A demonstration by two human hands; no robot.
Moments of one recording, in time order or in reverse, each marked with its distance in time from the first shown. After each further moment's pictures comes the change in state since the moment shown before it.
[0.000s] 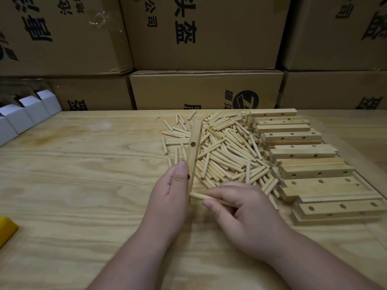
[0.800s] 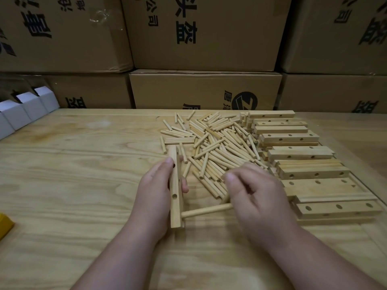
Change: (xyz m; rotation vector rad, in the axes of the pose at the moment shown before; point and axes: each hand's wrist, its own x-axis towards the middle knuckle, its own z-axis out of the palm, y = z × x) left_hand 0.008 0.000 -0.011 -0.282 0.084 -0.254; right_hand 0.004 0.004 -0.012 -0.060 0.175 0.119
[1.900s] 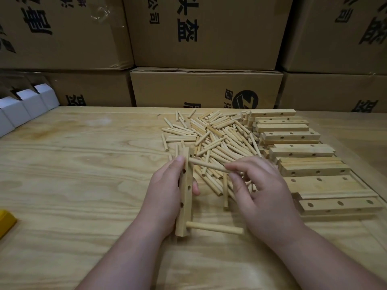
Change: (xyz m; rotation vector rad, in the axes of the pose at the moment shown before) left_hand -0.003 0.000 0.005 0.106 -0.077 -0.013; right_hand -0.001 0.004 0.002 -0.110 0.127 -0.147
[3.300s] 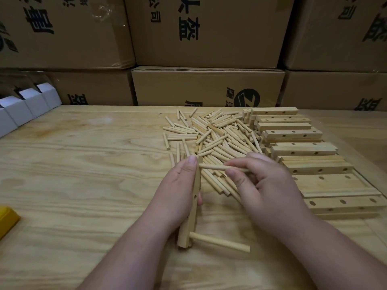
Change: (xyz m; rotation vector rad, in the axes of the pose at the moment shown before) left_hand -0.004 -0.003 0.001 0.227 -0.085 0.067; right_hand 0.012 -0.007 -0.011 0.081 -0.135 0.076
